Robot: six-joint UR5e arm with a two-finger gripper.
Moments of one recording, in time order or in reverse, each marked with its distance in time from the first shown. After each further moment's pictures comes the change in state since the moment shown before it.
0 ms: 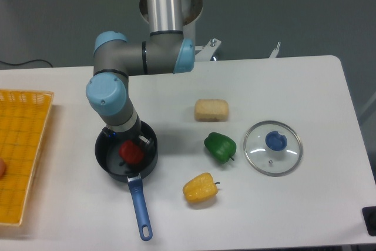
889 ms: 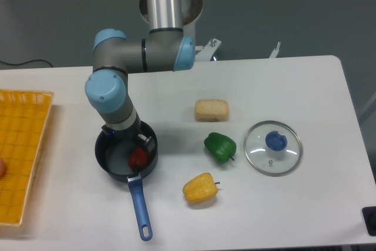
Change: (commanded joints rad) arm 0.002 0.049 0.020 -0.002 -0.003 -0.003
